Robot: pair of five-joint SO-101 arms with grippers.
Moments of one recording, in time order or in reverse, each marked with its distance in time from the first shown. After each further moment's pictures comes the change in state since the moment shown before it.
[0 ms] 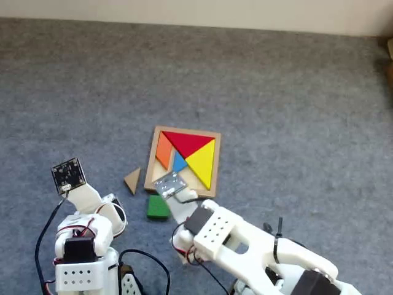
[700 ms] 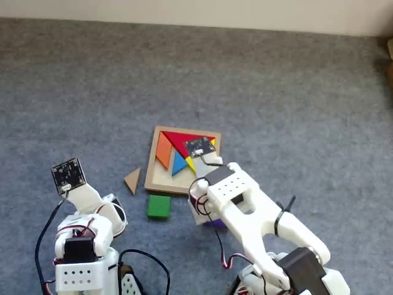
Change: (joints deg) left arm 0.0 0.0 0.0 0.0 0.0; right arm 20.3 8.4 -10.2 -0.1 8.7
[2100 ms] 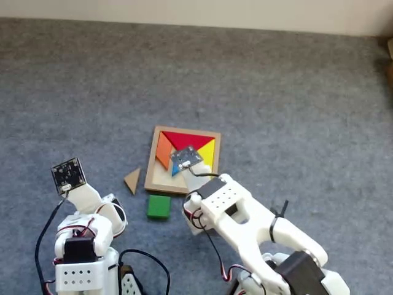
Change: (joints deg) left arm 0.0 0.0 0.0 0.0 0.0; right arm -5.5 0.6 5.1 -4.7 3.6
